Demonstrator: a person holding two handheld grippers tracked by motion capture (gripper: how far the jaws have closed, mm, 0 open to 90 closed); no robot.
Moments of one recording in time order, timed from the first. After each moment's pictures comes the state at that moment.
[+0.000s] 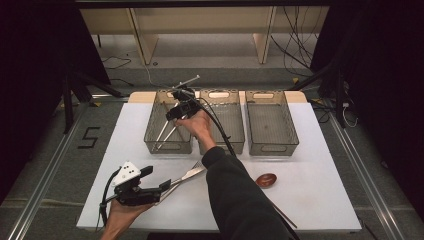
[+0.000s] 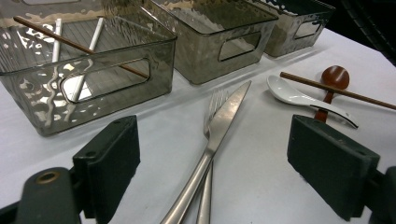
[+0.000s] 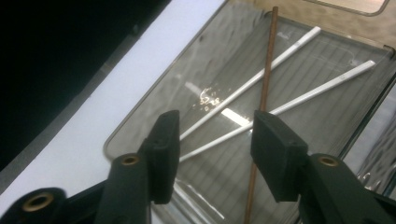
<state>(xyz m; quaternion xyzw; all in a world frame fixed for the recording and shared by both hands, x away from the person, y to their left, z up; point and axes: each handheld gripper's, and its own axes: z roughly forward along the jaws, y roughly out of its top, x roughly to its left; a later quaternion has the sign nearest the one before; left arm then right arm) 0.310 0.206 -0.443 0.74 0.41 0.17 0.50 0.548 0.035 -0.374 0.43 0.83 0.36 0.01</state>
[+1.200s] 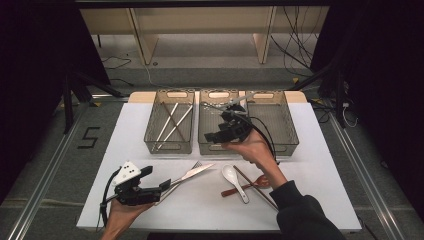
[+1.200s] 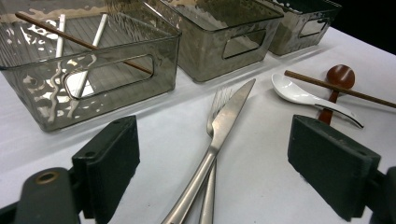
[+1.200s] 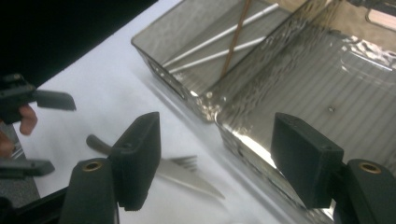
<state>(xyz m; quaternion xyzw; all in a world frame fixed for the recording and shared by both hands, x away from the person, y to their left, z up) 0.311 0.206 -0.444 0.74 0.42 0.18 0.50 0.442 -0.102 -0.339 0.37 0.85 0.38 0.06</state>
